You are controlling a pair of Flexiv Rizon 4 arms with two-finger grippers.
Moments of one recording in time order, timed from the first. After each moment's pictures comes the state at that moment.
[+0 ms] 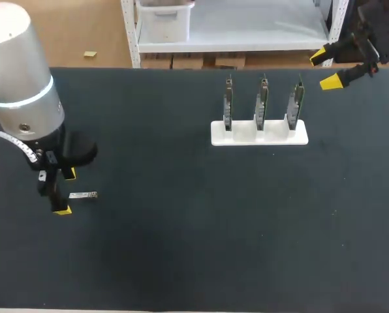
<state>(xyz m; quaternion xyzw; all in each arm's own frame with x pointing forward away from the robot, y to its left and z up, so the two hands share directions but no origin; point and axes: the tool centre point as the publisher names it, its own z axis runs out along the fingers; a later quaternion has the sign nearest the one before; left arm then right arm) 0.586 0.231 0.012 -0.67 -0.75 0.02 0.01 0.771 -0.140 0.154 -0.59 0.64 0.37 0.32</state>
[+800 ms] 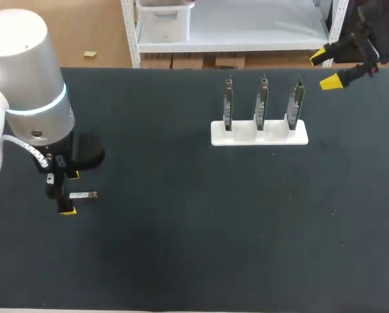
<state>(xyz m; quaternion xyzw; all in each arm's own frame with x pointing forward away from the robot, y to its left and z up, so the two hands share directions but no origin) 0.589 0.224 0.007 -0.66 -0.75 -0.02 0.01 0.771 -0.140 0.154 -0.59 0.64 0.37 0.32</state>
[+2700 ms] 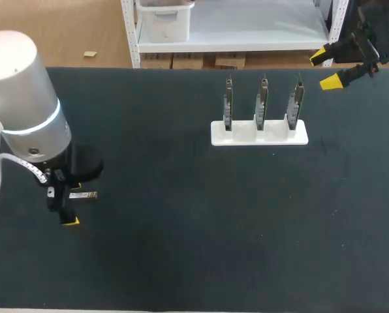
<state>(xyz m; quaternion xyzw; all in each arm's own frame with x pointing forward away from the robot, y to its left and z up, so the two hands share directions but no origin) 0.580 0.224 -0.016 -0.66 -0.76 0.00 -0.01 0.771 -0.140 0.154 -0.59 0.64 0.37 0.32</state>
